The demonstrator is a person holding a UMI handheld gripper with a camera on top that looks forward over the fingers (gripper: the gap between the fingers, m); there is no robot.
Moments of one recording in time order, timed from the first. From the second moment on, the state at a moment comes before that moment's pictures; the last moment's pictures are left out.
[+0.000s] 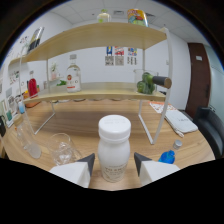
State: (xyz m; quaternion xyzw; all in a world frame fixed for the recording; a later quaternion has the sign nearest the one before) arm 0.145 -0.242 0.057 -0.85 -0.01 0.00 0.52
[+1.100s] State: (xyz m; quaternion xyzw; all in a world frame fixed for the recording) arm 0.021 -0.341 0.137 -0.92 0.01 -0.07 0.39
